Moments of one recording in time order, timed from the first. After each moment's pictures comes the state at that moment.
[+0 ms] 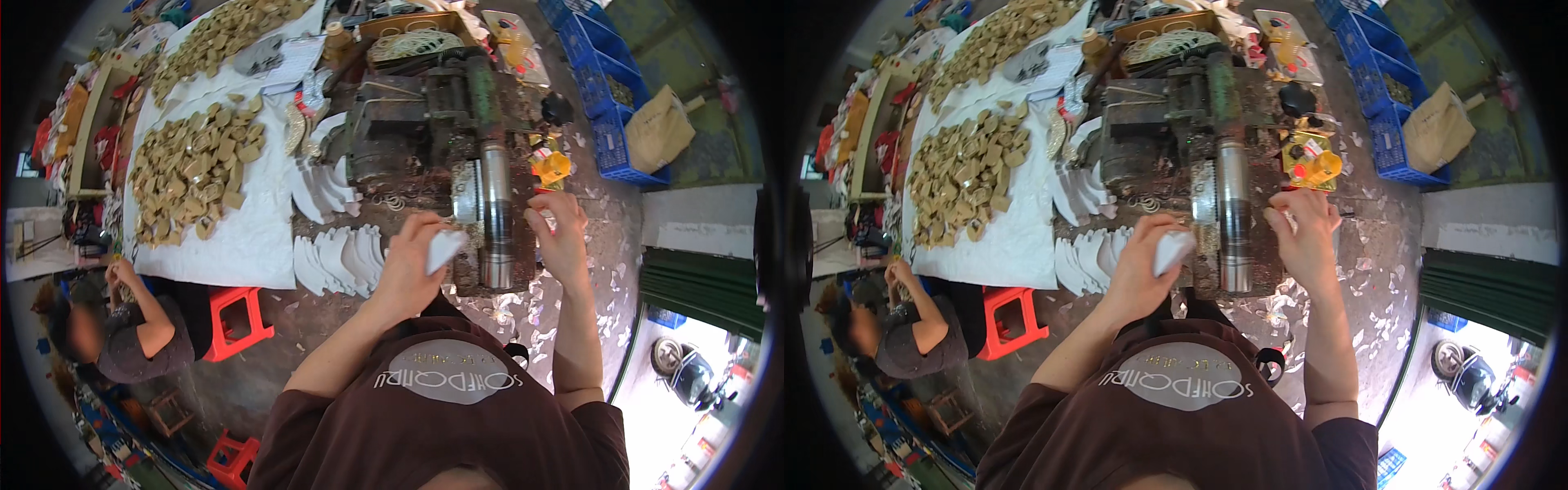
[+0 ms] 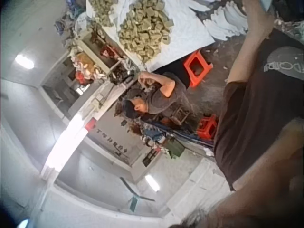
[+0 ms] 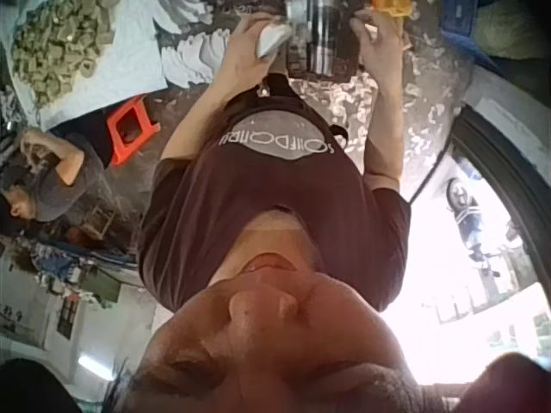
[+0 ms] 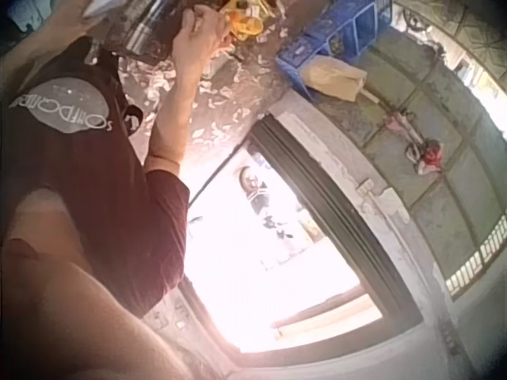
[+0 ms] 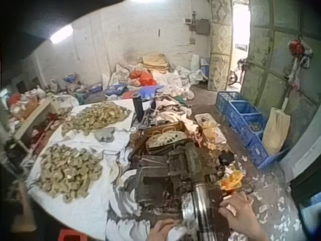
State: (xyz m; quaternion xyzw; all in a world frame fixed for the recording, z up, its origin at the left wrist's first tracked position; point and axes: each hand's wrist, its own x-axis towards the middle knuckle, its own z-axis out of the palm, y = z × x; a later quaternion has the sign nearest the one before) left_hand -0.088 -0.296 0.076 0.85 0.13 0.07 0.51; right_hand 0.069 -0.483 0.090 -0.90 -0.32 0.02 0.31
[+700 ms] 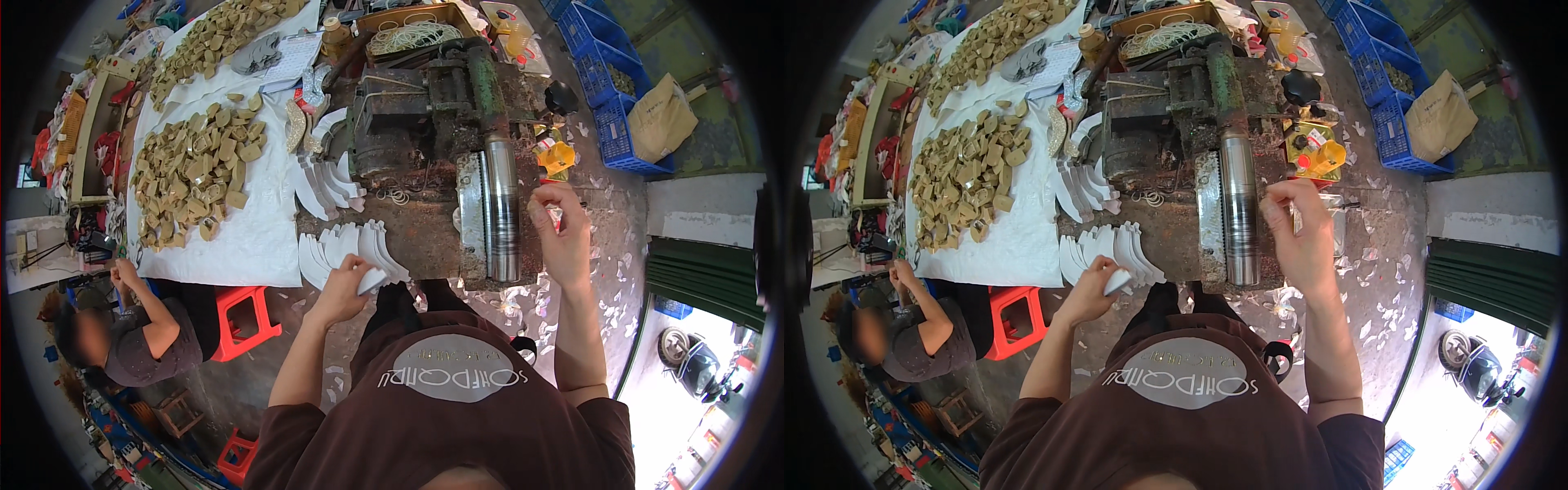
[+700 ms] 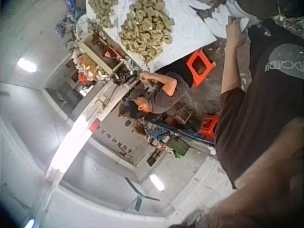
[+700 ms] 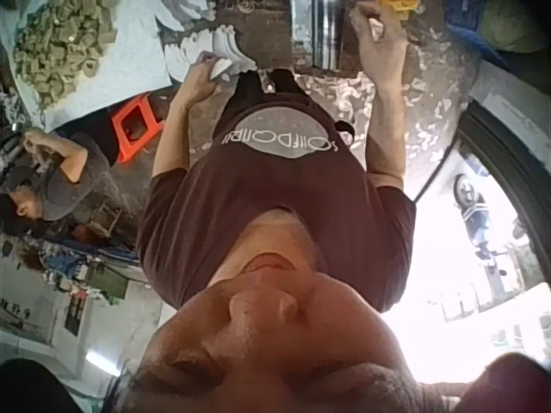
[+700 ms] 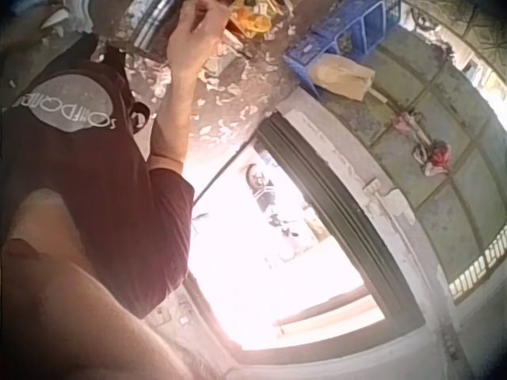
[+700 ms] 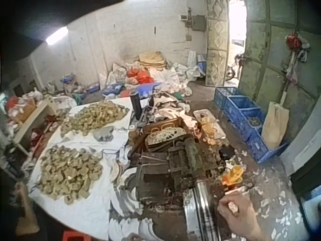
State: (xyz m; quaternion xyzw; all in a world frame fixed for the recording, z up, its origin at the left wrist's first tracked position) left_hand -0.189 -0.224 -0.012 0.89 0.14 -0.15 0.40; right_hand 0.052 -0.466 0.103 -0.82 -0.32 0.02 0.48
